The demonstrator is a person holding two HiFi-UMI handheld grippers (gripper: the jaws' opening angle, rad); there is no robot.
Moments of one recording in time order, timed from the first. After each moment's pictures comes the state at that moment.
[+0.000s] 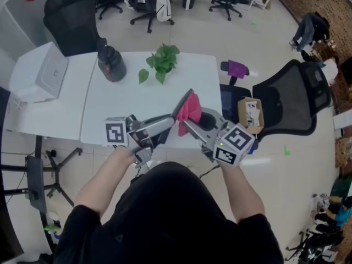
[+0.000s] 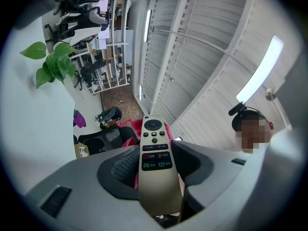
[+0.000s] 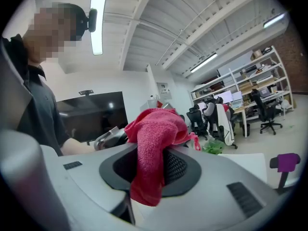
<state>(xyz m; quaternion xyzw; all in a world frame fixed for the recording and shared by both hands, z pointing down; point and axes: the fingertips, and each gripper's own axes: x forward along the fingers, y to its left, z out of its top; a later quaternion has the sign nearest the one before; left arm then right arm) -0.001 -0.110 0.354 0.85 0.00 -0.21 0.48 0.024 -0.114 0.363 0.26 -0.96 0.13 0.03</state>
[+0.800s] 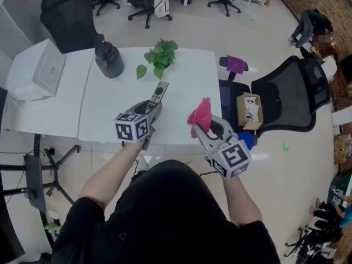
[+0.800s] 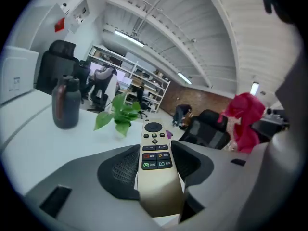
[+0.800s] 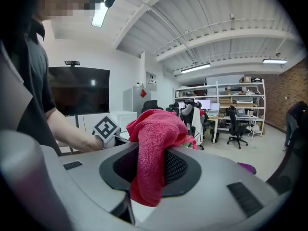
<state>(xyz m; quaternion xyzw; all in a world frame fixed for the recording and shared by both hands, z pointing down) -0.059 -0.199 0.515 0.85 -0.44 0.08 0.28 0.066 -0.096 0.400 0.40 -0.90 0.06 0.15</state>
